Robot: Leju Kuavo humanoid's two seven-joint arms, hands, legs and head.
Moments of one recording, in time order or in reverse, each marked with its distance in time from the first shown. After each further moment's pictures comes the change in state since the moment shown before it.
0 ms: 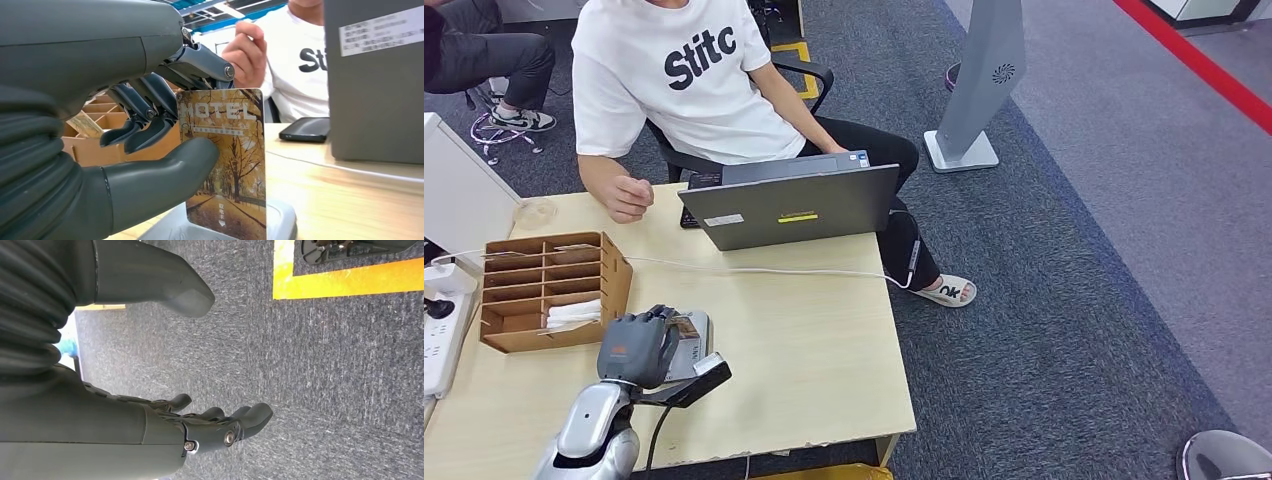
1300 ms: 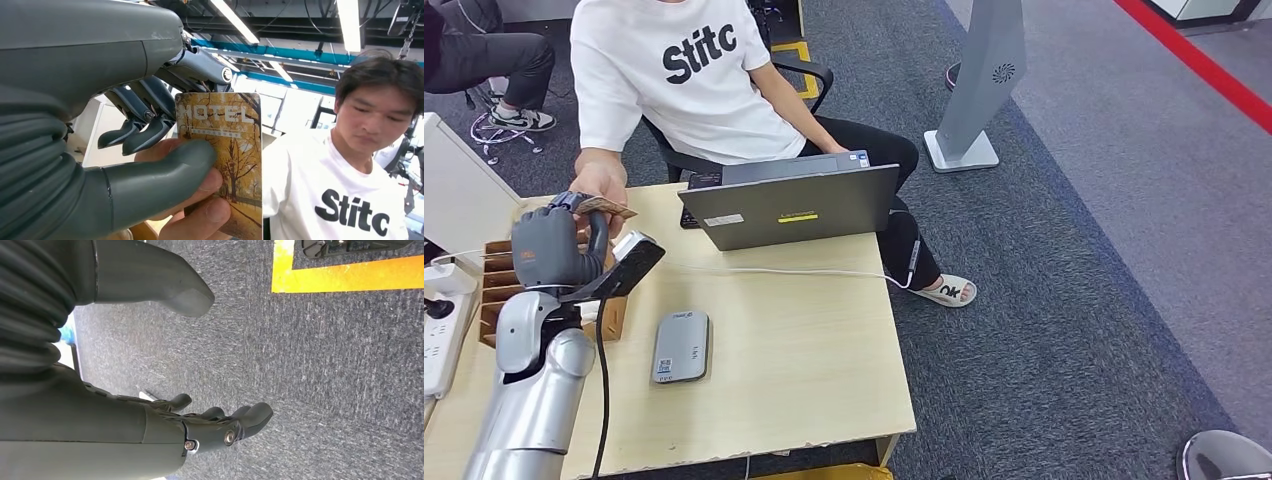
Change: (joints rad) left arm -0.267 -0.039 0.181 -0.057 0.178 0.027 -0.077; right arm -0.010 0.004 -0.006 0.000 0.063 0.001 0.007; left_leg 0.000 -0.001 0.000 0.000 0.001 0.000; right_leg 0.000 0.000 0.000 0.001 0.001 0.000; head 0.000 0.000
